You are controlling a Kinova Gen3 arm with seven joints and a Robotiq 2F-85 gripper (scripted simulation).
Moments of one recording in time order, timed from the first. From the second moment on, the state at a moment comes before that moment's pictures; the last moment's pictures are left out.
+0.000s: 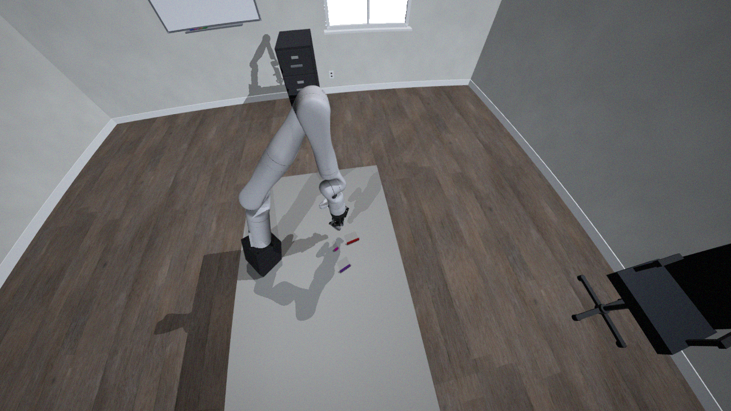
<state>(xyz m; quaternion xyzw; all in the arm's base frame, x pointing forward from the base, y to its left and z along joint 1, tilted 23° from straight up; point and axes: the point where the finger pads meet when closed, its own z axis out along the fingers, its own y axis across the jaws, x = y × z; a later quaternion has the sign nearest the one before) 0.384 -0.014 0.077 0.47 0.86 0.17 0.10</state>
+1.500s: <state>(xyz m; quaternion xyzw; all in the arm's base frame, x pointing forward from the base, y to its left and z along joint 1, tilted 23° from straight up) 0.399 -0.007 0.046 0.46 0.86 0.17 0.11</state>
